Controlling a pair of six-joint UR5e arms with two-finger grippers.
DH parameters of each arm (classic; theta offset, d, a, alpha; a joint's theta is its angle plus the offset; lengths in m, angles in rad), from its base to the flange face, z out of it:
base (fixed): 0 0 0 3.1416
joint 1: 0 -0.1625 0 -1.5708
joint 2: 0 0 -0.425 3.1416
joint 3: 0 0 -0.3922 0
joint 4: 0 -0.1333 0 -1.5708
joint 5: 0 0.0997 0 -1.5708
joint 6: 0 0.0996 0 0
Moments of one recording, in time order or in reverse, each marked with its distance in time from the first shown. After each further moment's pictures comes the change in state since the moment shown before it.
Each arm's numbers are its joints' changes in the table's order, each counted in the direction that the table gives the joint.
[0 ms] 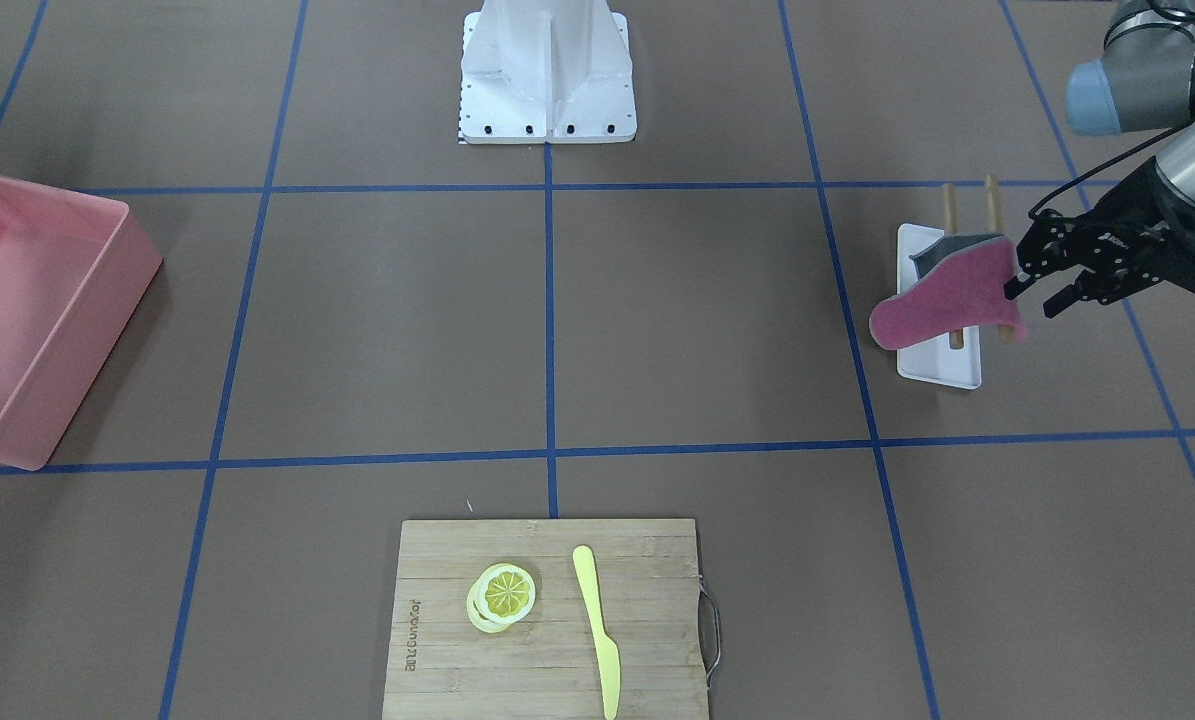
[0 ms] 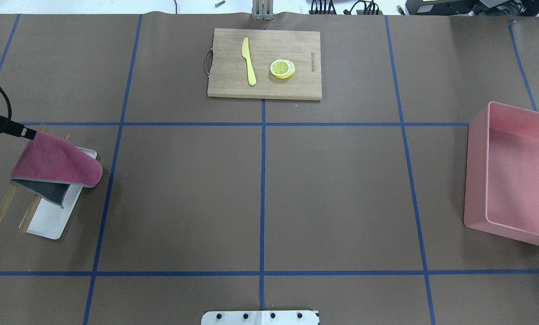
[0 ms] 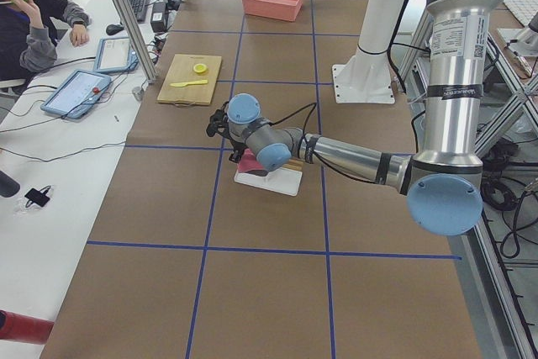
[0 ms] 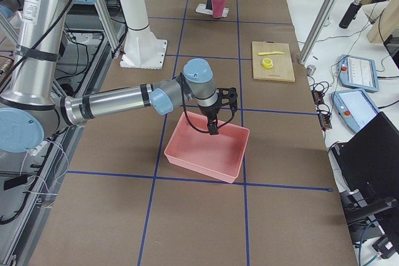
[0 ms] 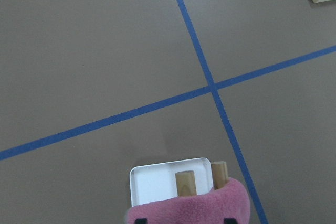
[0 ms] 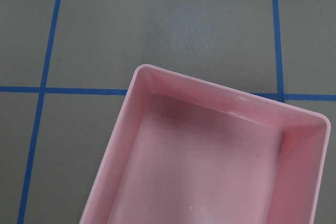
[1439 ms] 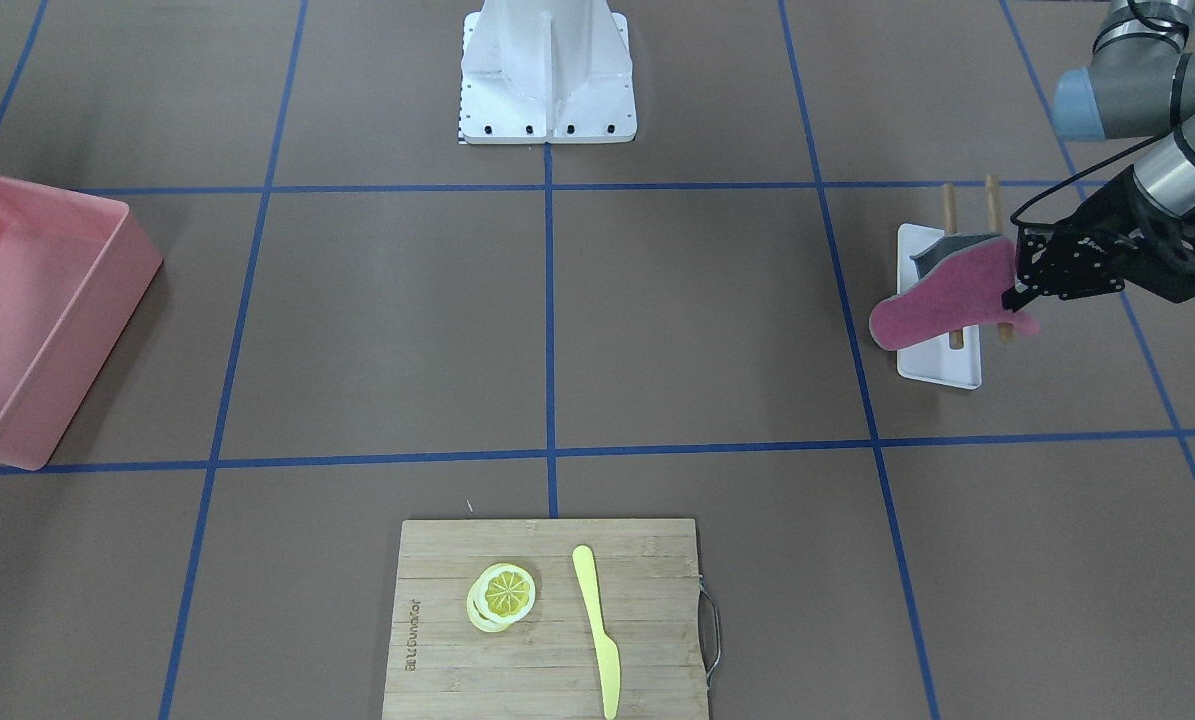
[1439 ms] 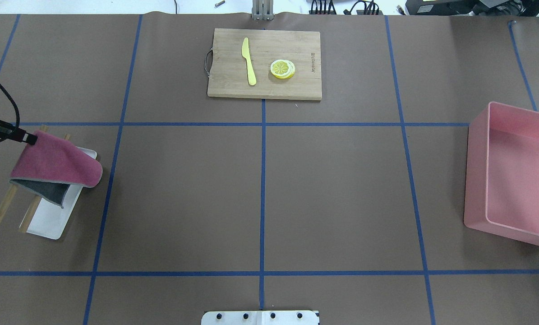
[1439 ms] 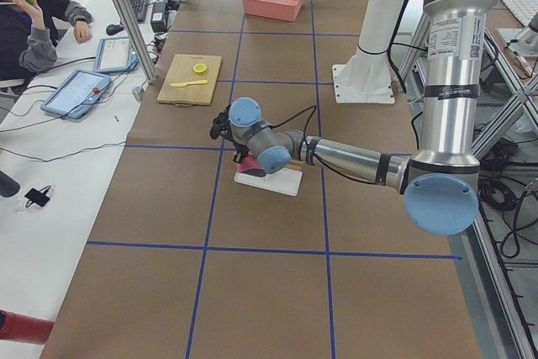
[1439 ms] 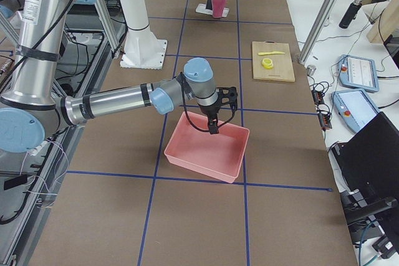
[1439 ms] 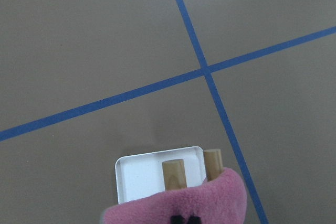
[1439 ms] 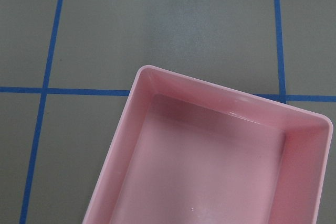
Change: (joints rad) left arm -0.021 0.002 -0.015 0.024 -0.001 -0.012; right arm 0.002 0.007 -0.002 -0.001 0.003 0.001
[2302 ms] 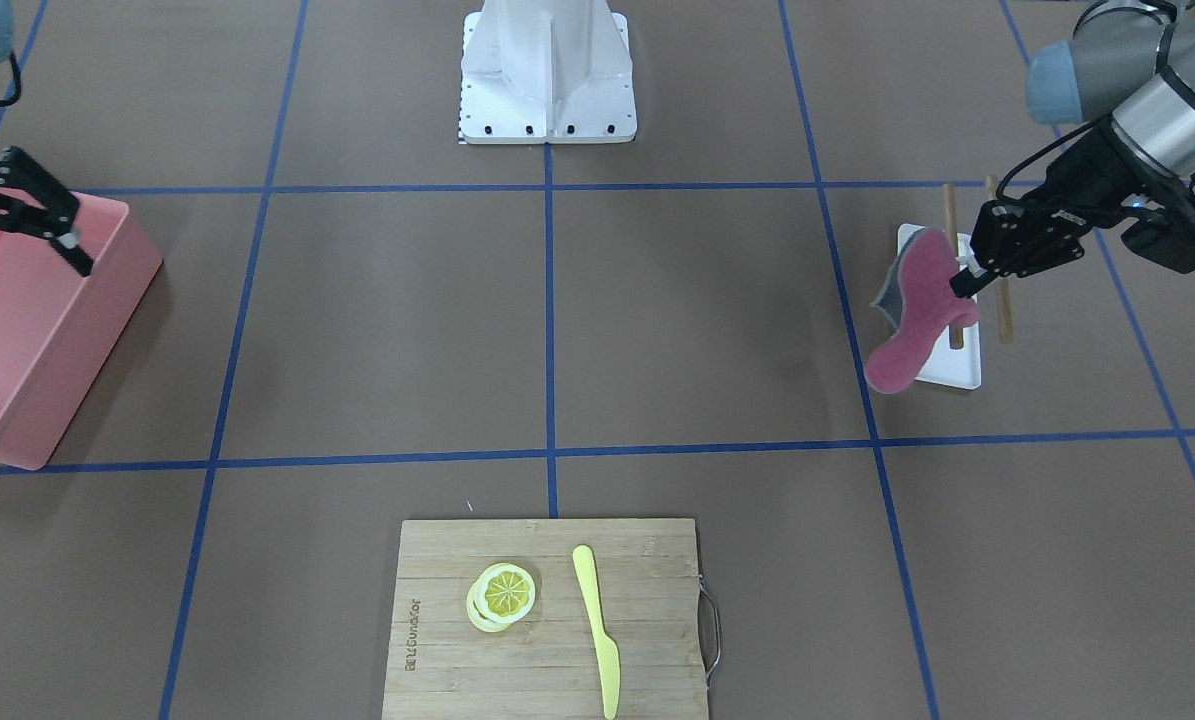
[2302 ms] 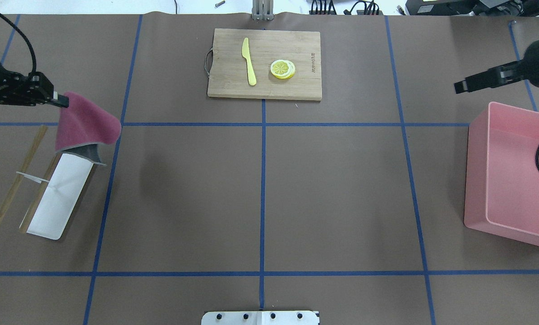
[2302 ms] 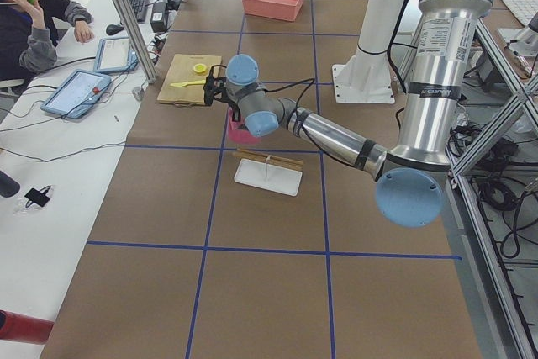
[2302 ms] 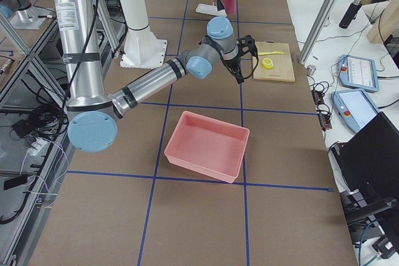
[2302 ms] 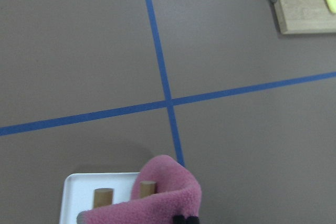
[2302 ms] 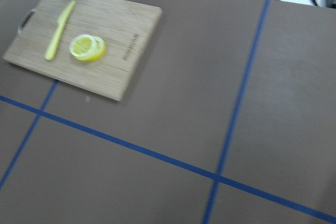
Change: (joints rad) left arm 0.006 -0.187 0.113 0.011 -0.008 -0.690; right arm 0.258 0.399 0.004 -0.061 -0.084 0.149
